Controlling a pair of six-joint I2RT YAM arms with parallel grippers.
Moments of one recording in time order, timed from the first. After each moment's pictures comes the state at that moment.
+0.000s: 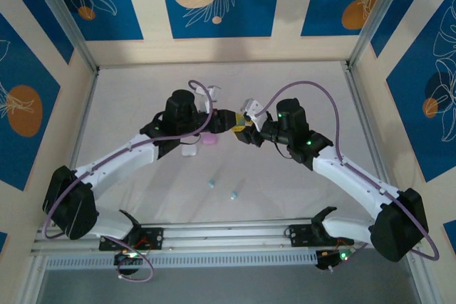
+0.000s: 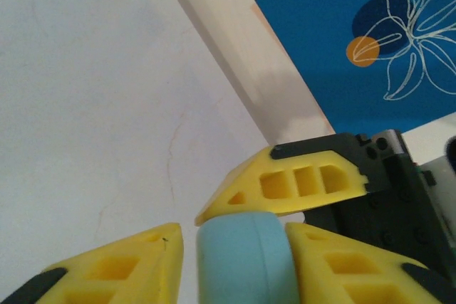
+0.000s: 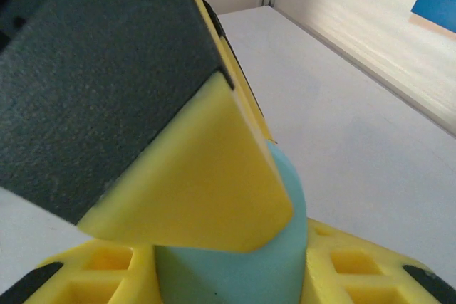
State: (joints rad) left arm -0.68 1.39 1.04 0.02 0.49 -0.68; right arm 0.58 1.16 0.85 -0.09 -0.43 -0.26
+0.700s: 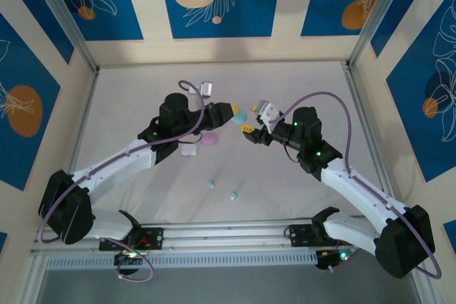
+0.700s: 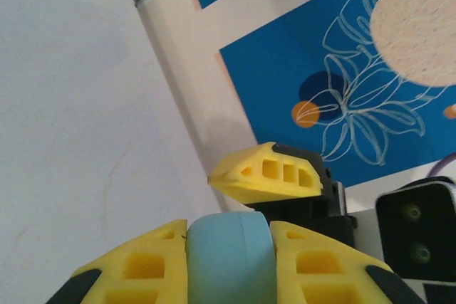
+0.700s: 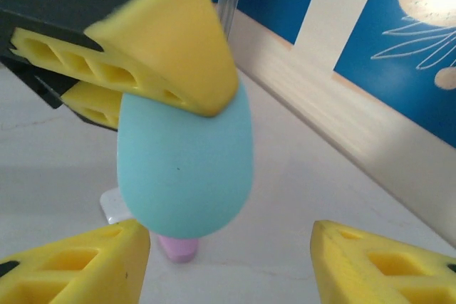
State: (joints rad) left arm -0.68 1.35 0.97 0.26 0.45 -1.02; right arm 0.49 1.04 0.70 0.14 -0.43 -0.32
